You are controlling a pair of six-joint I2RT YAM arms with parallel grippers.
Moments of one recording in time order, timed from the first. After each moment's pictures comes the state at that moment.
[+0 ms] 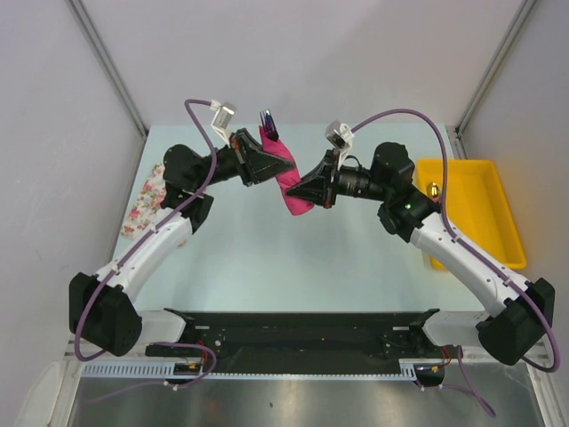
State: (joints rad) left arm -0.41 1.30 1.08 0.67 0.93 -0.92; right arm 0.64 1.26 1.18 0.11 -0.74 0.30
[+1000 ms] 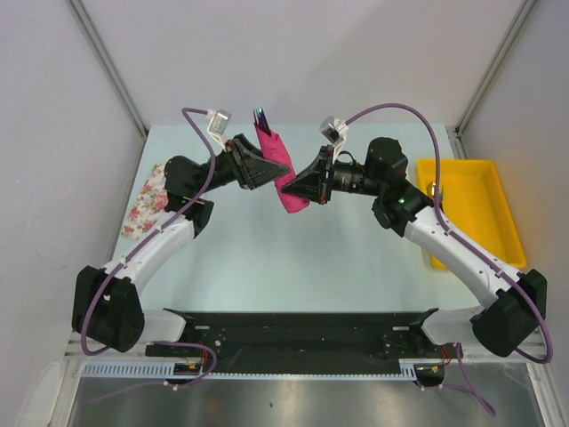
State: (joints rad) left arm -0.37 1.32 0.96 0.85 0.91 -1.07; right arm 0.63 1.32 1.23 0.12 -0.76 0.39
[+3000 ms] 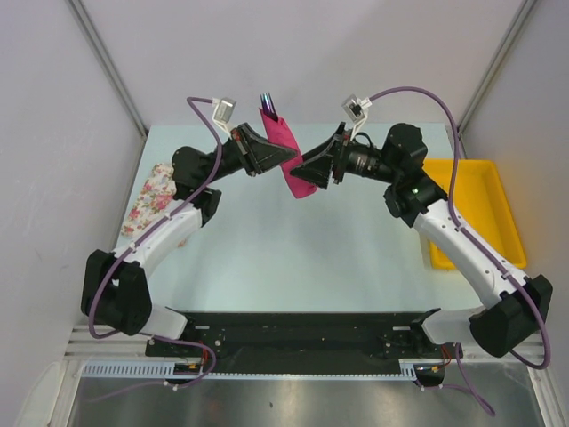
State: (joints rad) left arm -0.39 1.42 1.06 0.93 0.87 -1.12; right arm 0.53 1.30 1.31 0.11 -0.75 0.55
